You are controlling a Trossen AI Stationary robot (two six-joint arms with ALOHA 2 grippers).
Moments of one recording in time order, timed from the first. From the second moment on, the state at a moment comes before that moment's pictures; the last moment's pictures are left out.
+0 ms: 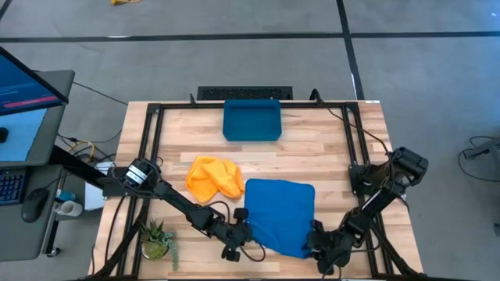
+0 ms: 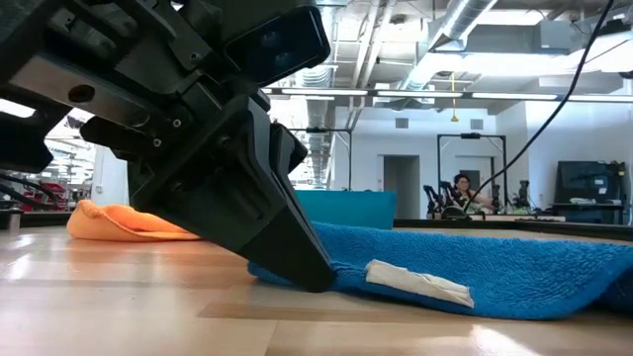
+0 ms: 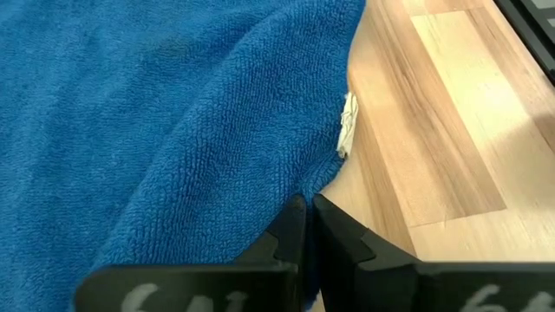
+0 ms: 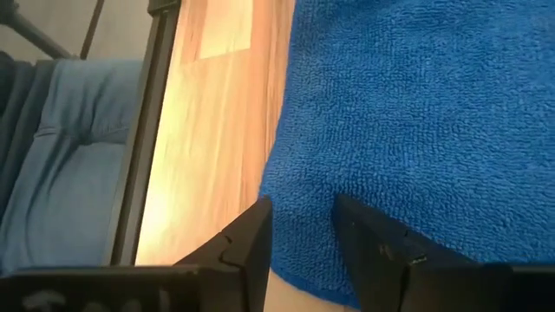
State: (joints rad) left arm -0.52 2.06 1.12 0.14 -0.23 -0.27; right arm 0.97 1.79 0.66 0.17 0.34 0.90
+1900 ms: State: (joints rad) left arm -0.53 2.03 1.12 0.06 -0.27 -0.35; right arm 0.91 1.53 0.67 -0.04 0.25 0.44
